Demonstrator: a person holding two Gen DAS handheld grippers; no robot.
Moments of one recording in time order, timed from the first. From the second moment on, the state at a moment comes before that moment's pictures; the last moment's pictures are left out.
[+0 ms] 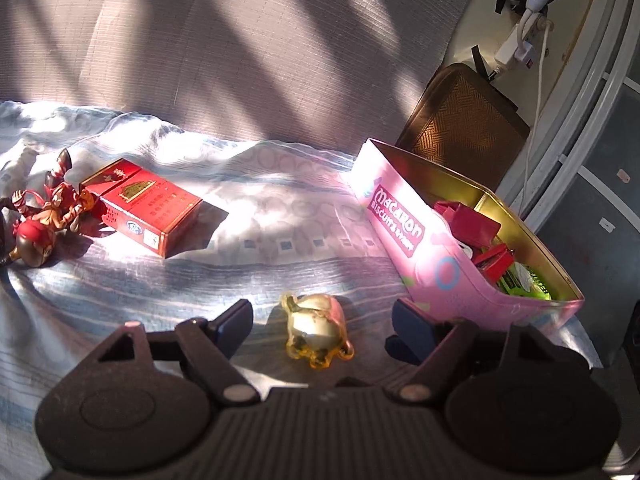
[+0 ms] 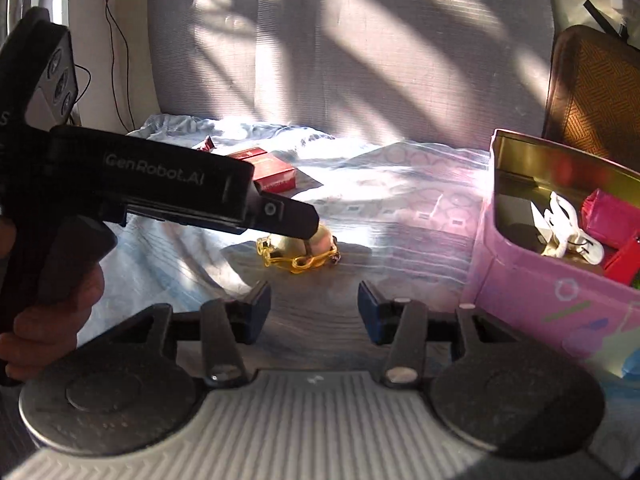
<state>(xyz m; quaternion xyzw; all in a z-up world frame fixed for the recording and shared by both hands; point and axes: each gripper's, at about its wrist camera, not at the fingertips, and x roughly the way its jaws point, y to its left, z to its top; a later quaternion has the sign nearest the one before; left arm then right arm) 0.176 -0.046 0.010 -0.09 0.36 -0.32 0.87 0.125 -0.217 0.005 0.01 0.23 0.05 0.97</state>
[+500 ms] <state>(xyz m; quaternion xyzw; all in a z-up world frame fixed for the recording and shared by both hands) 0.161 -0.049 0.034 -0.14 0.32 -0.36 0.87 0.127 -0.219 0.020 0.03 0.17 0.05 0.98</state>
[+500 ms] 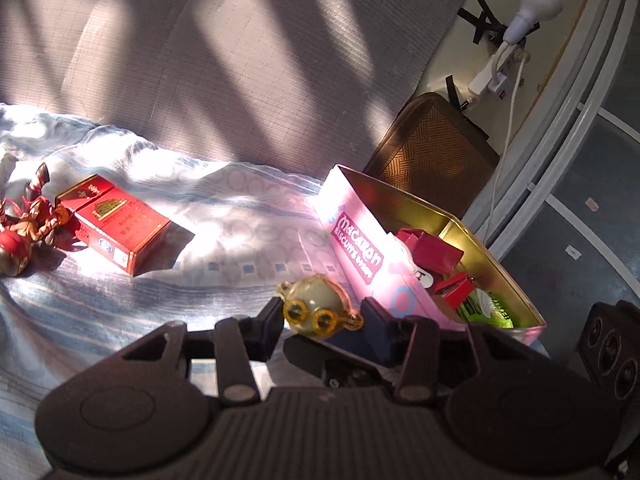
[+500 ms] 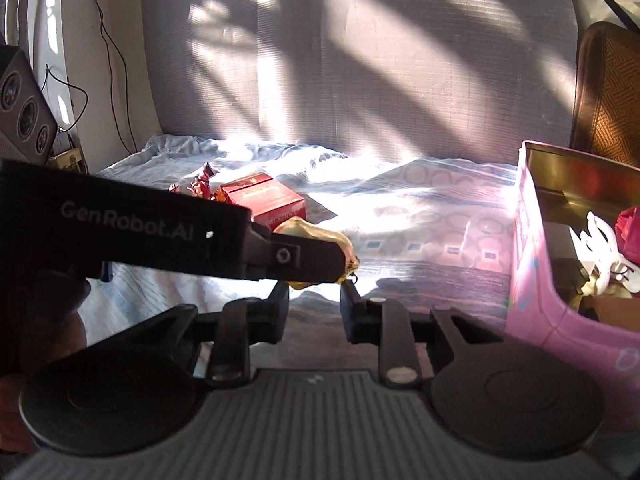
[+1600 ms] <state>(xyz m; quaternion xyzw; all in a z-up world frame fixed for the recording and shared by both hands) 0.092 -0.202 0.070 0.04 0.25 -0.36 0.90 -0.014 -0.354 0.036 0.18 0.05 -0.19 0.96</state>
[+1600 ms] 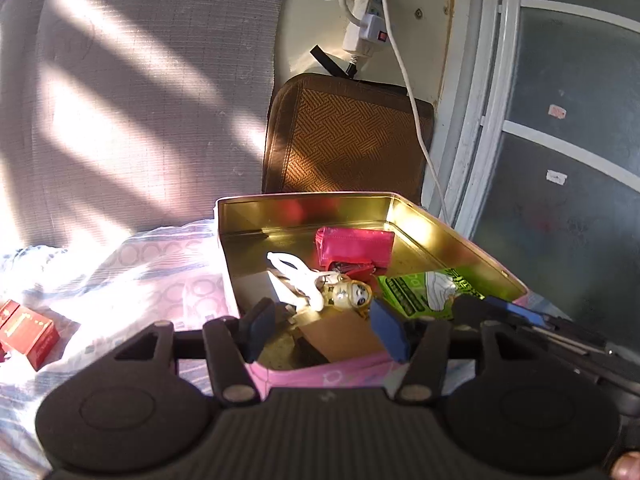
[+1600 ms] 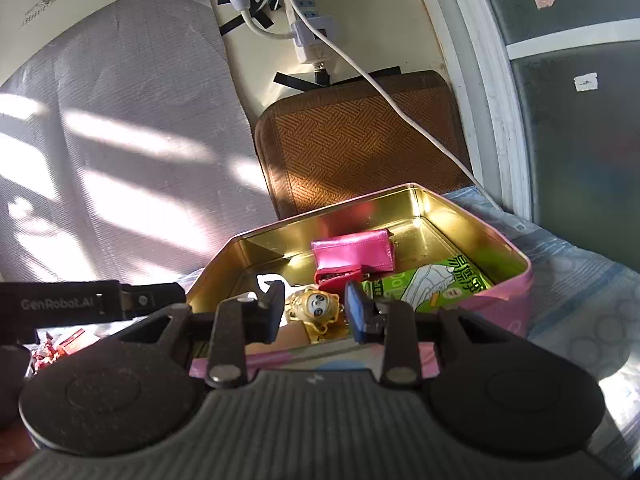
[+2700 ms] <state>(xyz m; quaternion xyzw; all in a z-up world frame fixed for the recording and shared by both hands) 0.141 0.097 0.011 -0.07 0.22 0.04 0.97 0.155 -0.150 0.033 0.05 0.21 0.06 0.97</state>
